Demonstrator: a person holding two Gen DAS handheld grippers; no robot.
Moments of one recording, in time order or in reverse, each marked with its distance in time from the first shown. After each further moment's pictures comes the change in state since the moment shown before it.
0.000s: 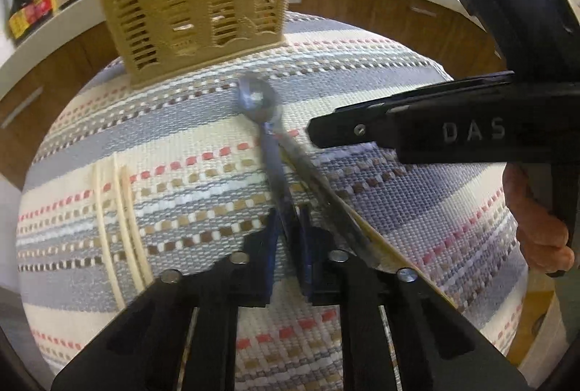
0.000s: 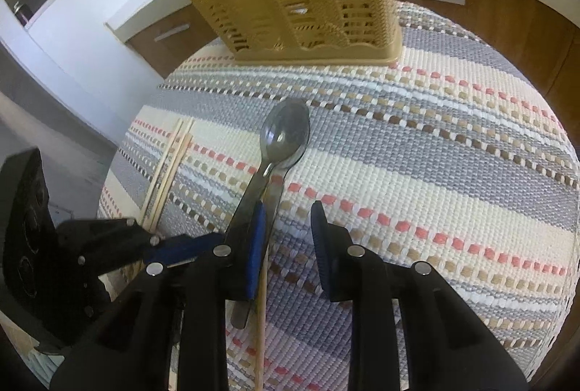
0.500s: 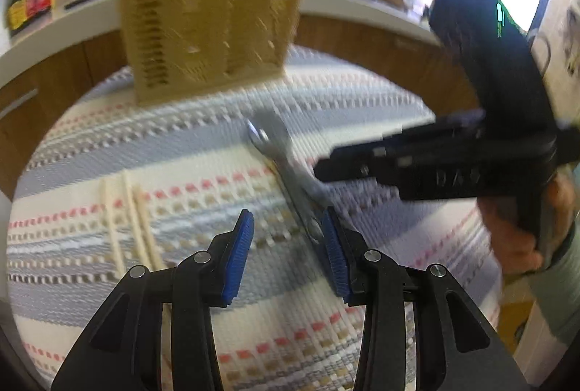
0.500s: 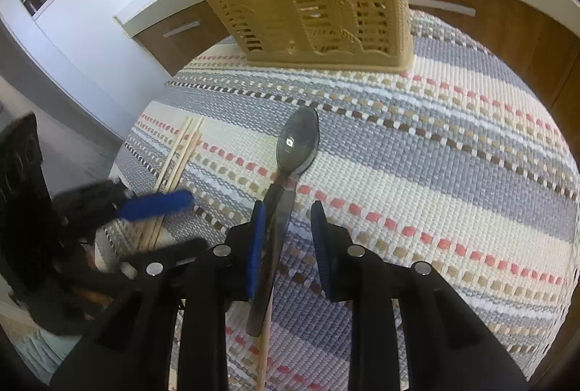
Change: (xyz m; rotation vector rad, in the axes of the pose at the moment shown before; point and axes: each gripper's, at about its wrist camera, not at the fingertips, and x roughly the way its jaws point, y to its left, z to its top) left arm -0.018 0.019 -0.001 -0.006 -0.064 -0.123; right arm 0.001 0.004 0.000 -0.046 0.016 0.006
